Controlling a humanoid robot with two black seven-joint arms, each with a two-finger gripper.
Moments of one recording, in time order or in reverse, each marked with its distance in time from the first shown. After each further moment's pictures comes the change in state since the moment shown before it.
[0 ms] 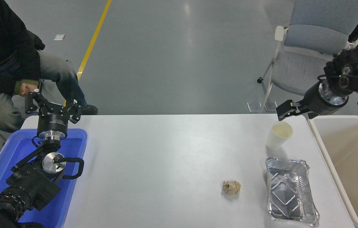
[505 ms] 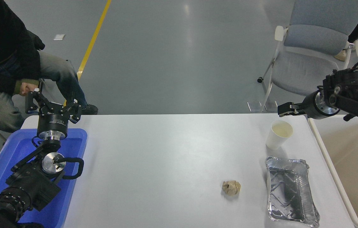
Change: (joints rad) left arm 0.000 0.000 0.000 0.000 0.000 0.000 0.000; right arm -0.322 0.057 0.203 -0.282 -0.069 -0.154 0.030
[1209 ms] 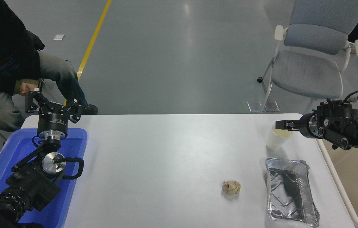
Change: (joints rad) left arm 0.000 0.000 0.000 0.000 0.000 0.000 0.000; right arm -0.208 0.076 0.028 -0.159 -0.052 -0.240 0.038
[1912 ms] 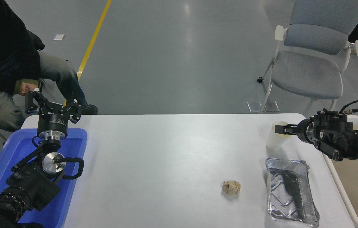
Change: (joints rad) left arm 0.000 0.000 0.000 0.000 0.000 0.000 0.000; right arm -0.063 0.051 -0.004 -0.056 -0.026 -0.071 0.013
